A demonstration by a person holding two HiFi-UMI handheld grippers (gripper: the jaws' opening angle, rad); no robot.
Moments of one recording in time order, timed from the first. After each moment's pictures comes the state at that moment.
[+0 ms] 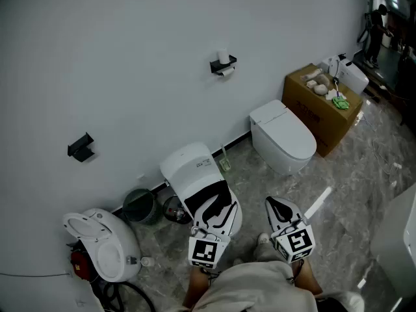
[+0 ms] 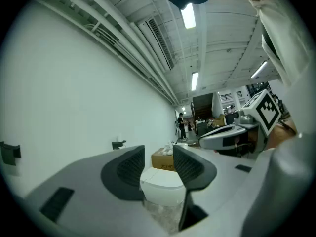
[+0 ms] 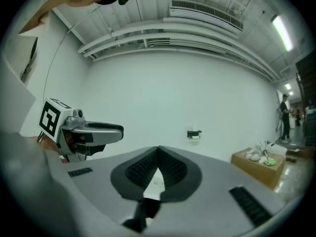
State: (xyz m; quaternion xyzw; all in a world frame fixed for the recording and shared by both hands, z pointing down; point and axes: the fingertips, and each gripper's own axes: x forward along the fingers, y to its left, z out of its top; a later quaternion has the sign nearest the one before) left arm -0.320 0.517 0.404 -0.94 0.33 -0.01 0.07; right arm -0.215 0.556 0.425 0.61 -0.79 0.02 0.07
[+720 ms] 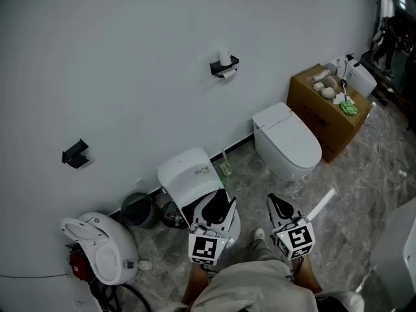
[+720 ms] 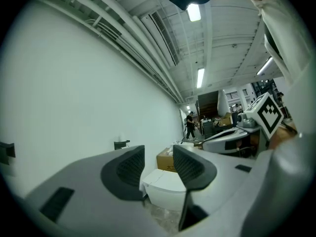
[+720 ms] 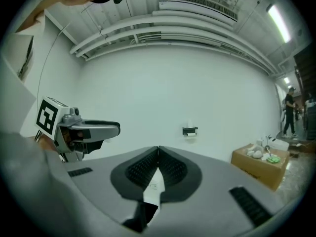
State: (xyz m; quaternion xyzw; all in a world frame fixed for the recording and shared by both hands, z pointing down) left arm -0.268 0.425 0.415 -0.93 0.35 -0.02 0.06; right arm -0.154 0.464 0.446 0.61 -0.79 0.04 0.06
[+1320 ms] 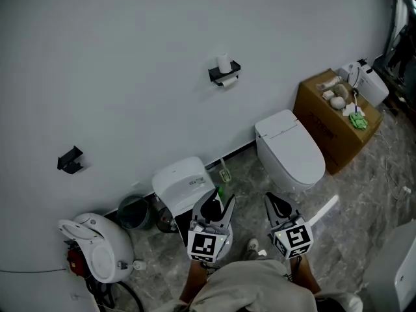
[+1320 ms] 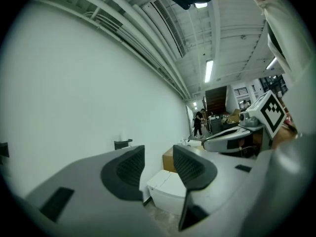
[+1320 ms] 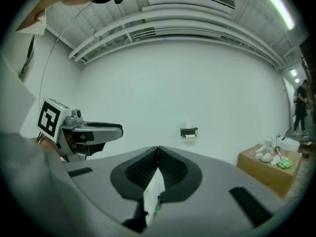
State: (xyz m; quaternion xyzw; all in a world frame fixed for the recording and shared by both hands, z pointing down) left arm -0.185 0.327 0.416 -0.92 0.39 -0.03 0.05; right arm -0.073 0.361 0.444 0.58 -0.81 0.05 0.06
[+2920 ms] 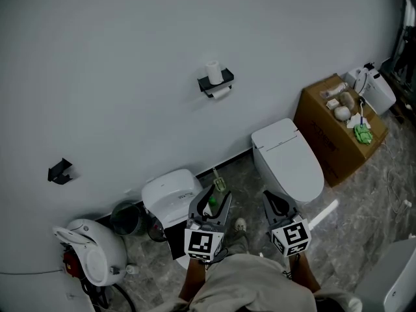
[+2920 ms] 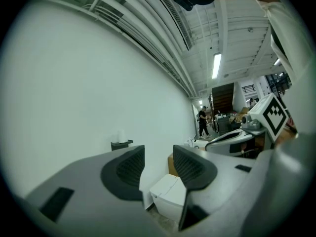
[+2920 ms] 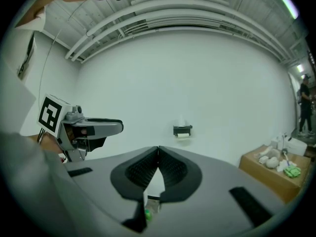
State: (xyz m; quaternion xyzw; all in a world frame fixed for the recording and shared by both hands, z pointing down) left arm -0.097 0.212 0.424 -0.91 0.41 -0.04 0.04; right arm 0.018 0.245 0.460 0.56 -0.82 0.06 0.07
